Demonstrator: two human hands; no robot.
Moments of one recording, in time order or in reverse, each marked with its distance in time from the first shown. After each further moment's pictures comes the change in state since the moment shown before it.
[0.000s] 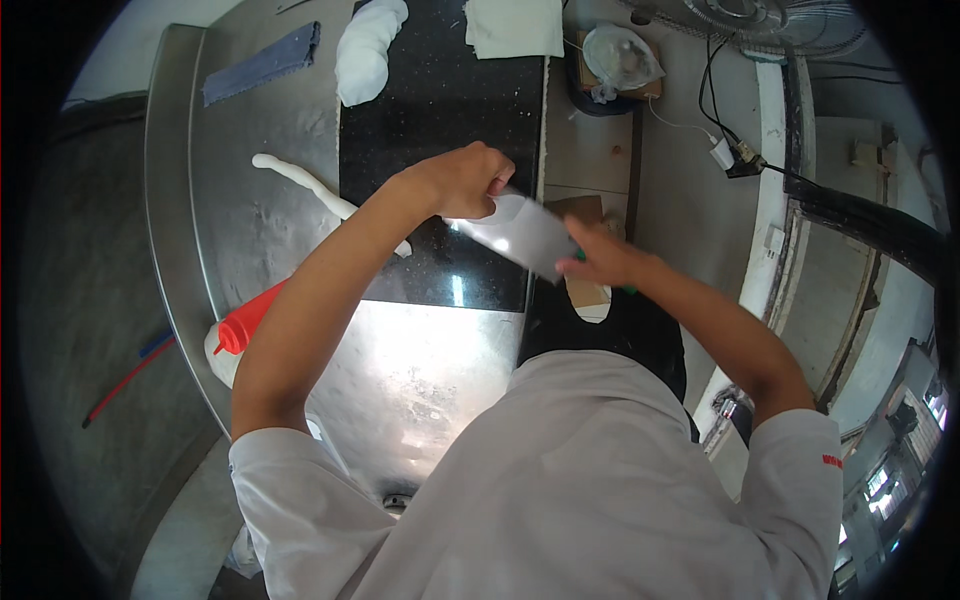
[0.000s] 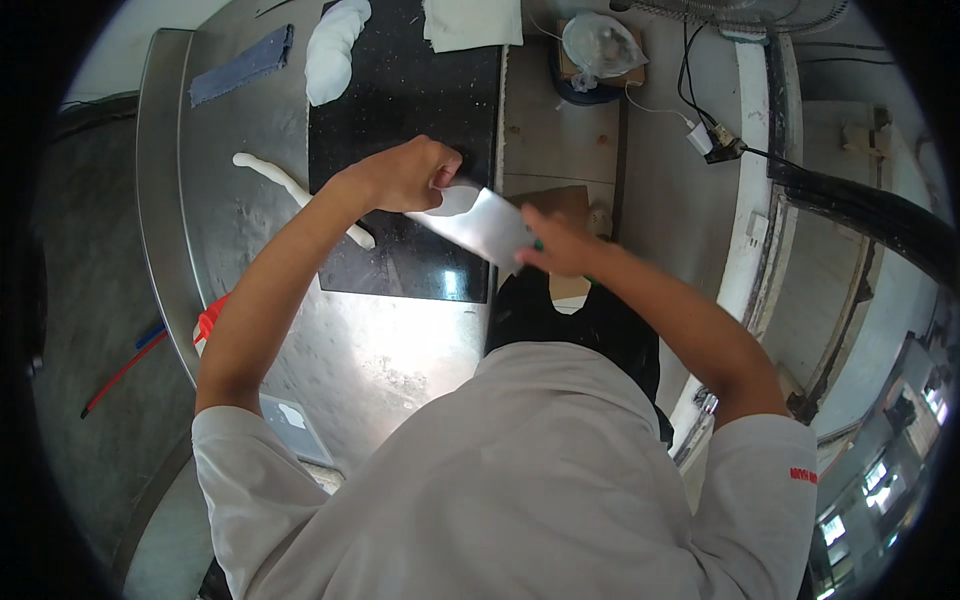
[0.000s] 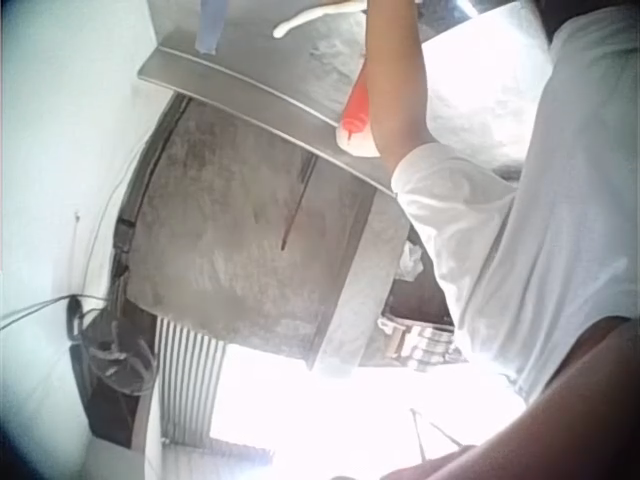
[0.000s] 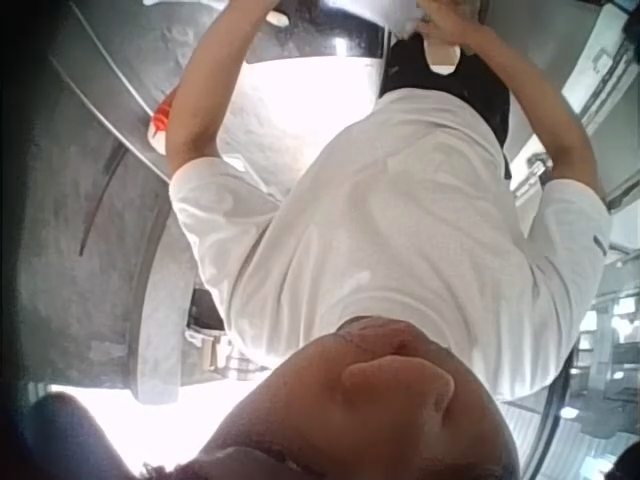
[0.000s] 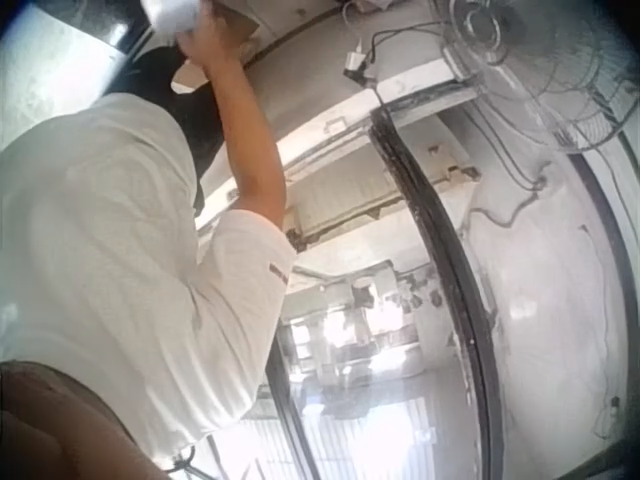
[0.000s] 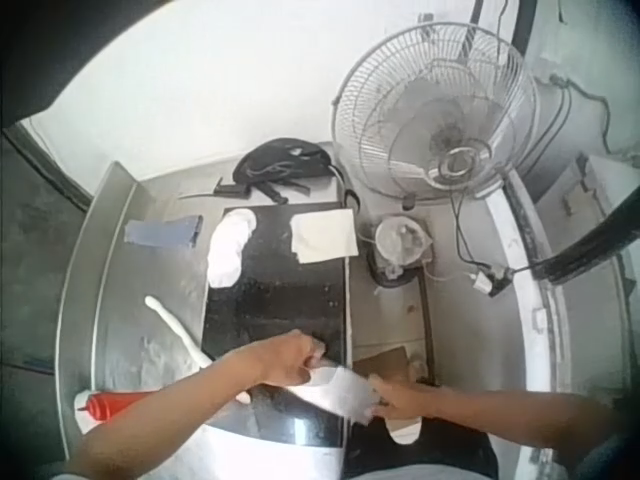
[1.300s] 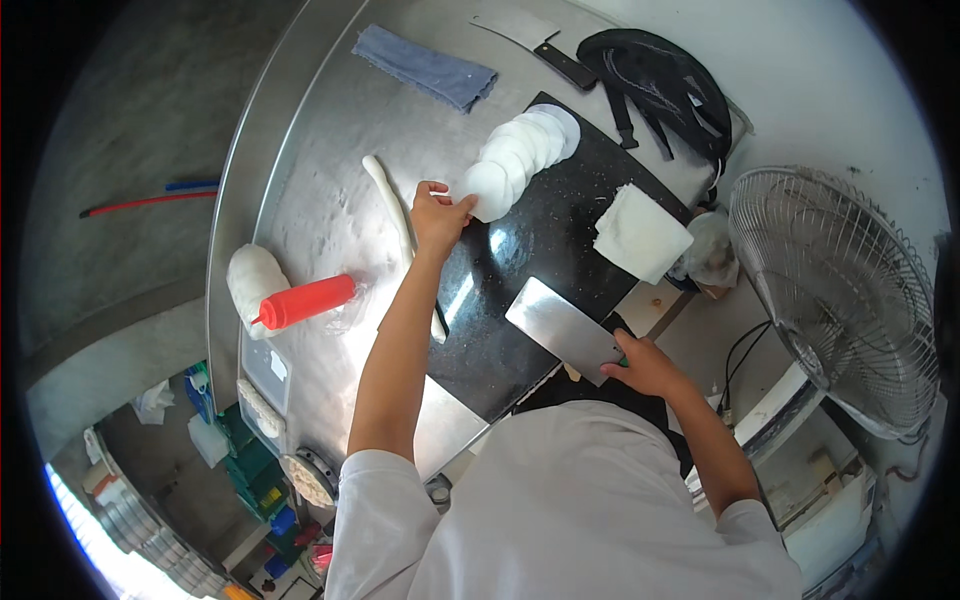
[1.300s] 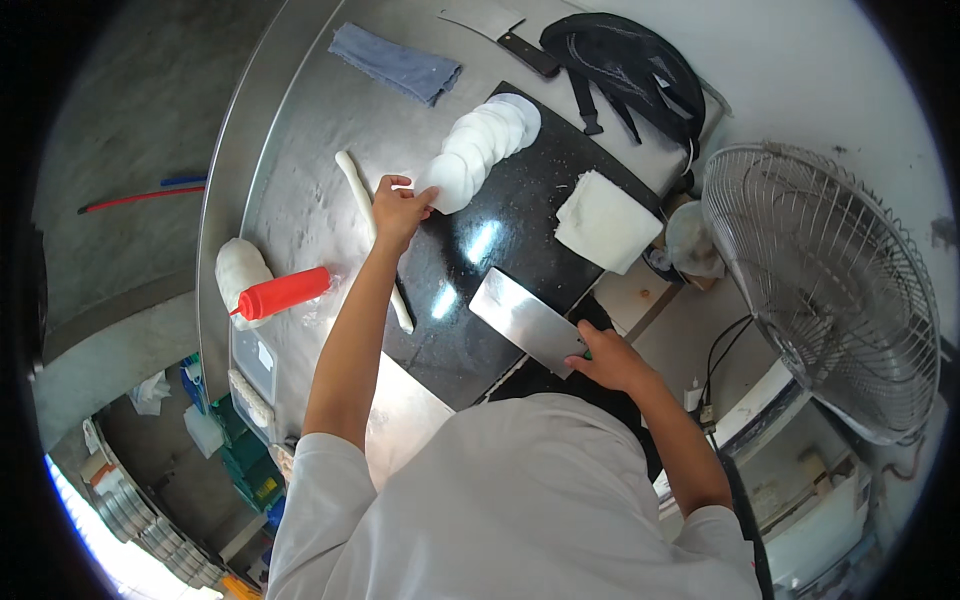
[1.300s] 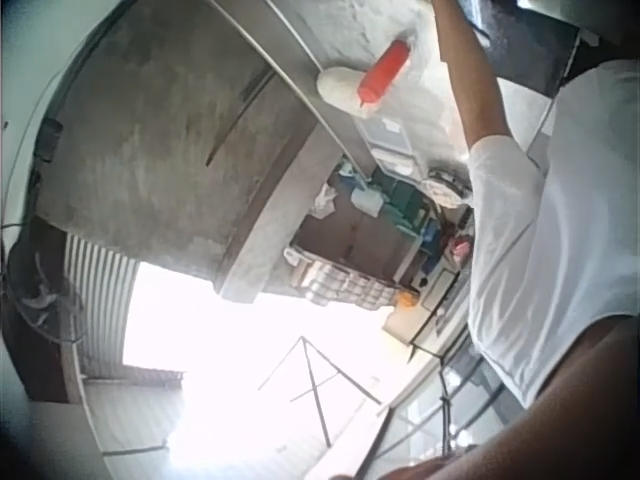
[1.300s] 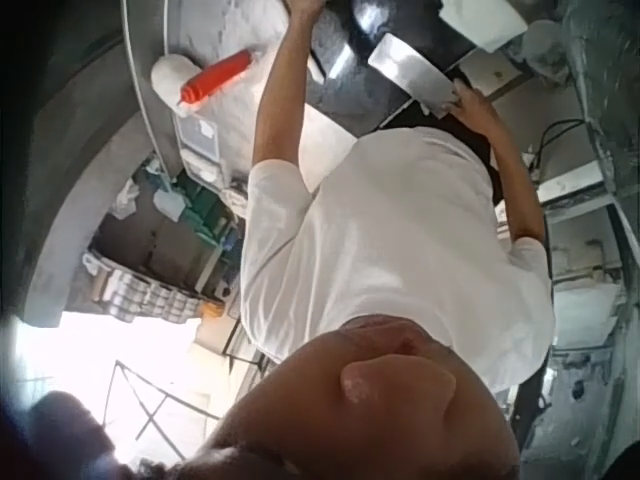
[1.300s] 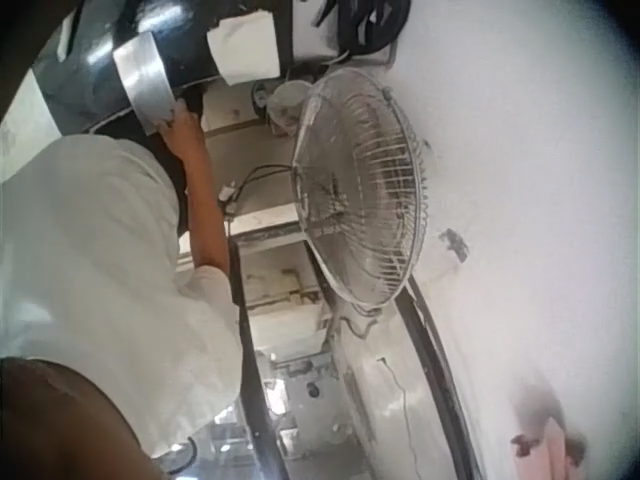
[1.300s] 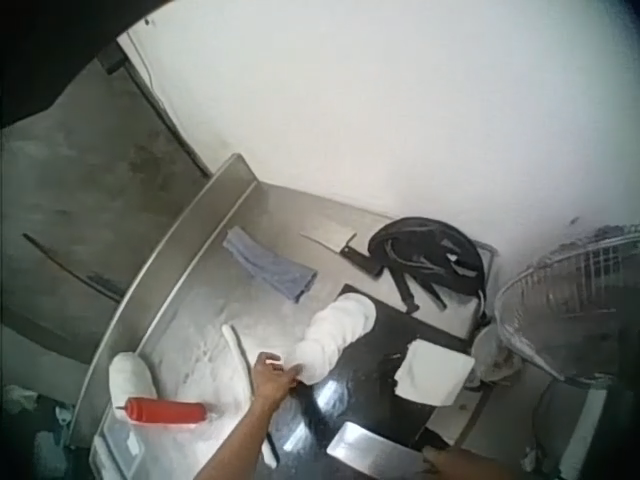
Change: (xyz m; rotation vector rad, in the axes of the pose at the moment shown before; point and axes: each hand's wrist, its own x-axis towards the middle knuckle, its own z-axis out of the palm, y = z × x) left_hand -0.022 -0.133 -0.040 -0.992 1.392 -1.096; right_hand 0.121 -0.028 -0.188 -0.187 -0.493 0.039
